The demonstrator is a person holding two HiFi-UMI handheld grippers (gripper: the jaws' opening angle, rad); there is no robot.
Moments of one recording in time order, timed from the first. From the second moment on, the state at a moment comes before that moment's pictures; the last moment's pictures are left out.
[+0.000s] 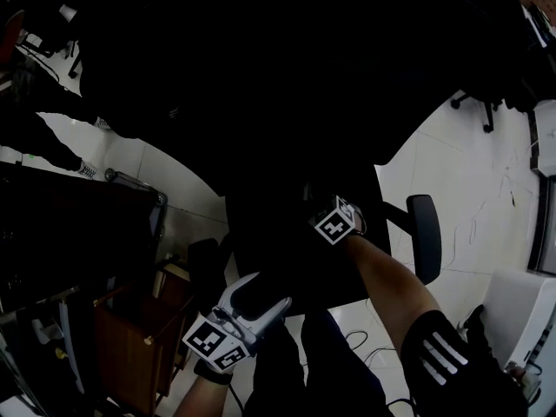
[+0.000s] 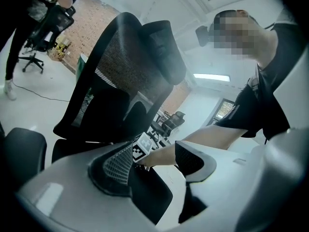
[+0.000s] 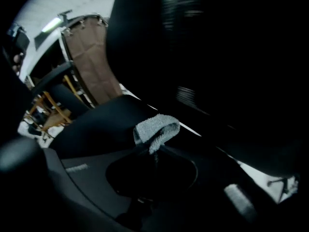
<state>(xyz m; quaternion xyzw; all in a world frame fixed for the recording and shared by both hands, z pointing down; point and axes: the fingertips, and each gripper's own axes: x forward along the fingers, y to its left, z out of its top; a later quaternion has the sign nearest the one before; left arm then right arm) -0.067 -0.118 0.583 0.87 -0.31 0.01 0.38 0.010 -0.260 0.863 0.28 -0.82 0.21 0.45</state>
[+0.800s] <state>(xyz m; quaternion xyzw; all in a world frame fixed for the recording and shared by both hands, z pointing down) -0.073 -0.105 0.592 0.86 -0.33 0.00 0.39 0.015 -0.201 0.904 0.21 -0.81 0.19 0.51</state>
